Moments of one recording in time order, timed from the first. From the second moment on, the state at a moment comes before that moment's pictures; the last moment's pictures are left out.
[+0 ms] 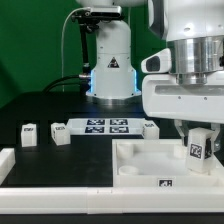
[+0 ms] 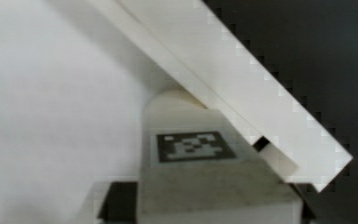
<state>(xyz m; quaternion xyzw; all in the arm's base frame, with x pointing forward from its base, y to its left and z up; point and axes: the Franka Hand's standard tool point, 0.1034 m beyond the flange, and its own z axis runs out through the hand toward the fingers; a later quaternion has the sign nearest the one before) 0.599 0.123 0.067 -0.89 0.45 -0.05 0.07</state>
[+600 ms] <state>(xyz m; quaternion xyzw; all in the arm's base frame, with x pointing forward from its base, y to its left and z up) 0.599 0.123 0.066 -0.86 0.50 -0.04 0.07</state>
